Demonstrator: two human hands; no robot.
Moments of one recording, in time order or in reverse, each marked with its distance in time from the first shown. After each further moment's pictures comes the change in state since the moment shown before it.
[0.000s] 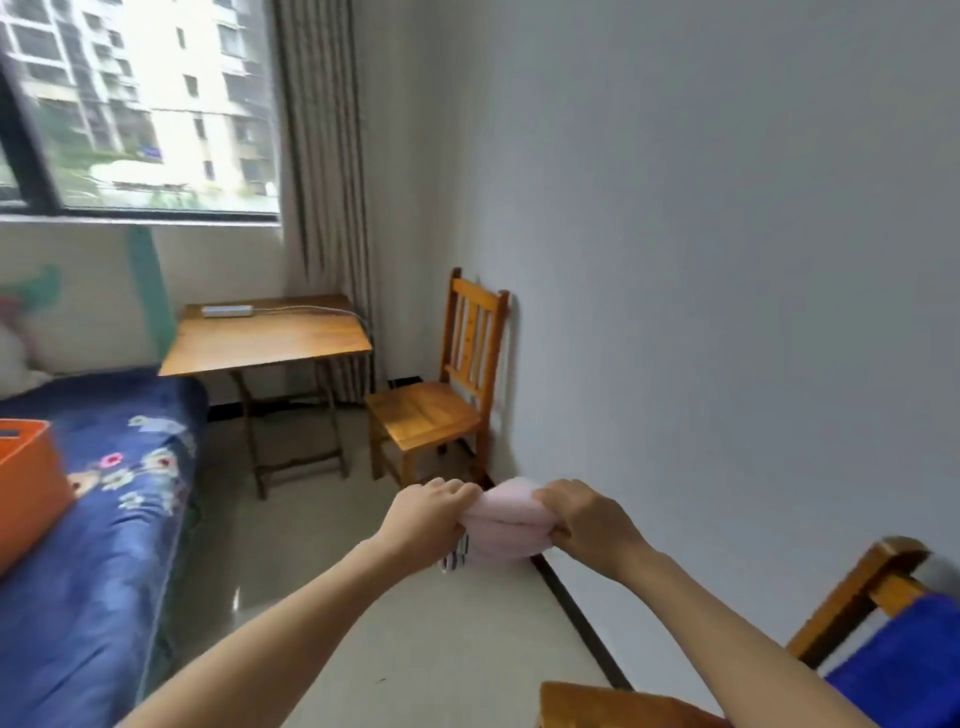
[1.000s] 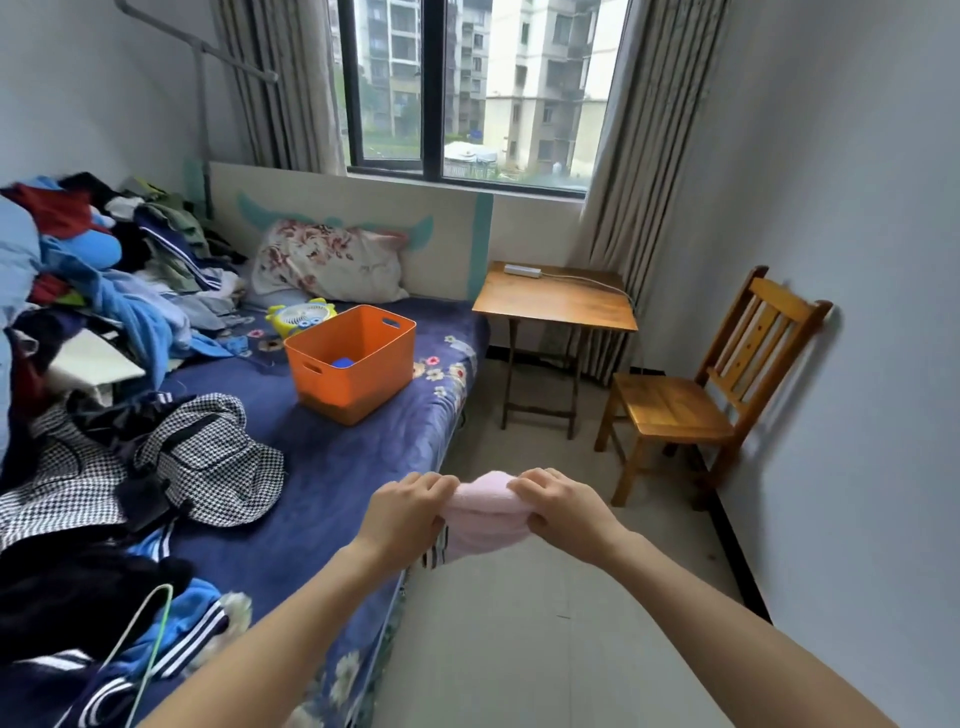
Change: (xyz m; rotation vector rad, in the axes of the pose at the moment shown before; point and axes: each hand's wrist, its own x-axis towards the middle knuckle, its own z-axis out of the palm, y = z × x) left_hand -0.356 -0.080 -0.105 0.409 0.269 -0.579; right_hand 0.042 -0.317 0.101 0.191 0.026 -0.773
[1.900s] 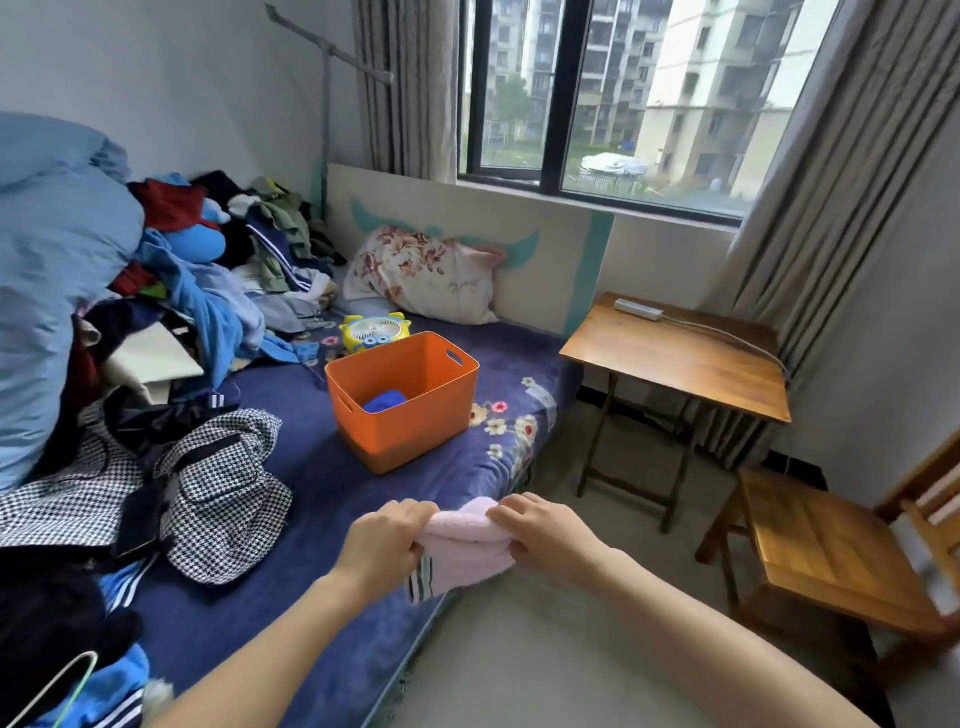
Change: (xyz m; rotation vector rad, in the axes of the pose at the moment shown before) left_hand 0.151 -0.102 0.165 0.106 -0.159 -0.396; right_hand 0.210 0.211 0.119 0.132 -0.280 -0.300
